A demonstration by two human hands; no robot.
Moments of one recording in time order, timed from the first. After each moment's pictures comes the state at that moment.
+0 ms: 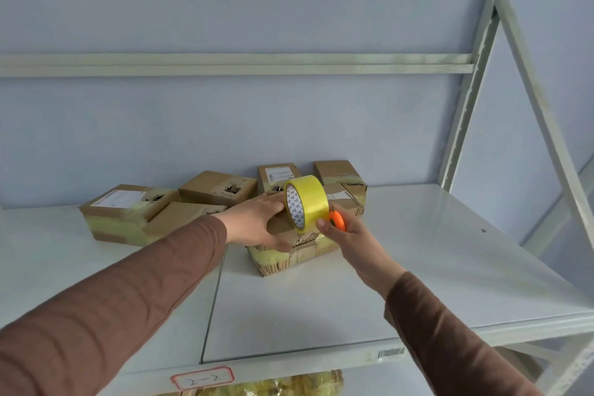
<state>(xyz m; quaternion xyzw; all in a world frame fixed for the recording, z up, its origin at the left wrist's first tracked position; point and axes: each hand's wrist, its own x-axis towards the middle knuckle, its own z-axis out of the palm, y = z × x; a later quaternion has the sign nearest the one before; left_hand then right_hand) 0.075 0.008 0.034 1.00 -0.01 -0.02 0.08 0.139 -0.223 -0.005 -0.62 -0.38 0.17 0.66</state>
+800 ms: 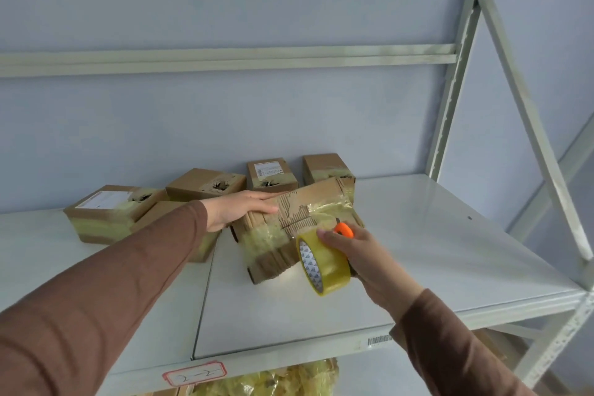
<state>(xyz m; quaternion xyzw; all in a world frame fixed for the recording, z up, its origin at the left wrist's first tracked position) 0.089 0.021 0.034 0.83 0.06 -0.10 0.55 0.113 -0.259 -0.009 -0.65 -0.20 0.23 0.70</state>
